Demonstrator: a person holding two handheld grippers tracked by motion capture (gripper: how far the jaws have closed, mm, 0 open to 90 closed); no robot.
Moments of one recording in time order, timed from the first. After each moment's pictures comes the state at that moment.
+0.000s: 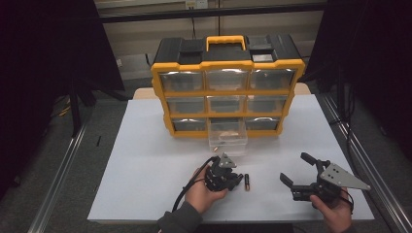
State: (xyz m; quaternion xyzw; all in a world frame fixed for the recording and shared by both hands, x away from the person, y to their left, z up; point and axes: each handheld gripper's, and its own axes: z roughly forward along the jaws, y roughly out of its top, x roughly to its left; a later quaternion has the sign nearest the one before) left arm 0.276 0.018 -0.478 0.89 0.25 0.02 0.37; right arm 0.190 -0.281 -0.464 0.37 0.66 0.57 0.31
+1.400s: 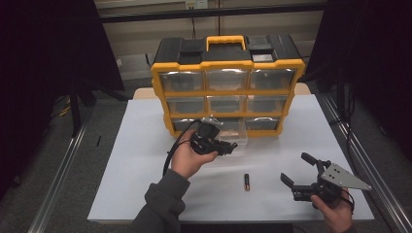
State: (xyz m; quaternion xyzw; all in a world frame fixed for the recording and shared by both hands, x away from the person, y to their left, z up) left arm 0.337 0.043 -0.380 0.87 0.28 -0.02 0.40; right arm 0.189 -0.282 -0.464 0.37 0.66 0.58 0.30
